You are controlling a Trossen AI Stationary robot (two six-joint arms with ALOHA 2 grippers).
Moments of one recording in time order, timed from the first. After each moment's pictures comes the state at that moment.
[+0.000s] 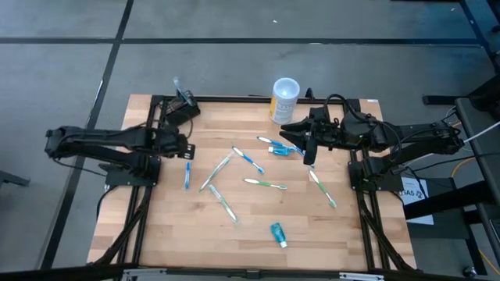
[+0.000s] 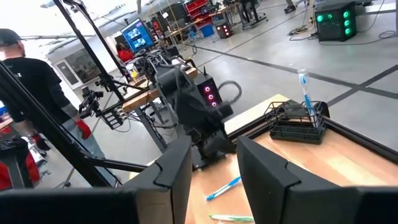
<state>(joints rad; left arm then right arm) 0.08 0.89 0.66 -1.03 -0.33 -1.33 0.15 1.11 1.14 -0.13 0.30 0.47</state>
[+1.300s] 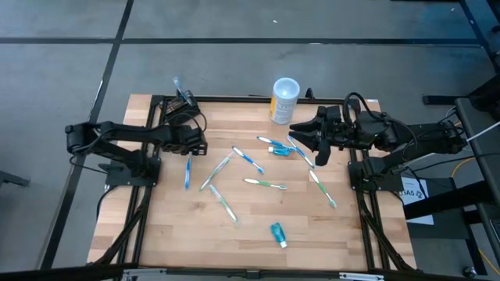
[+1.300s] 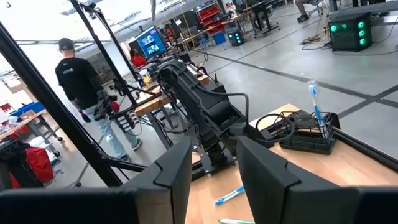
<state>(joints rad) 0.35 1.26 0.54 -0.64 -0.24 -1.14 0.18 1.03 1.14 -0.15 0.30 0.44</state>
